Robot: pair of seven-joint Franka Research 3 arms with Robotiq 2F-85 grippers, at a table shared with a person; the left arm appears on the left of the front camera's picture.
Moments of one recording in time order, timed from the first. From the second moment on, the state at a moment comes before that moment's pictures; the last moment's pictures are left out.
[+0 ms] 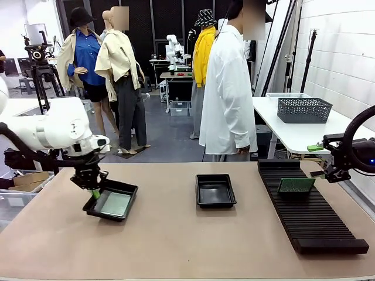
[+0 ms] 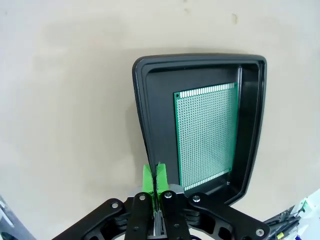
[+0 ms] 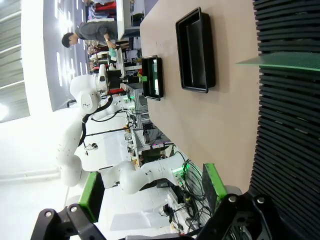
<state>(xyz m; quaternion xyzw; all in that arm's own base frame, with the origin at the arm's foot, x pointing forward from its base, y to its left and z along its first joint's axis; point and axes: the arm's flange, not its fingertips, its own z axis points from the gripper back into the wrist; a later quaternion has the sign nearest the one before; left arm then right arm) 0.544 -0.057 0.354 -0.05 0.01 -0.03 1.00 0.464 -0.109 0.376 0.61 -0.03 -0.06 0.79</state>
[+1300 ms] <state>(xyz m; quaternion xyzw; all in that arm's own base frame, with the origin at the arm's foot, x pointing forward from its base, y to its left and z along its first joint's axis) 0.529 0.092 0.361 -0.07 0.00 0.04 1.00 0.464 -0.109 0.376 0.61 -0.03 -0.06 0.79</state>
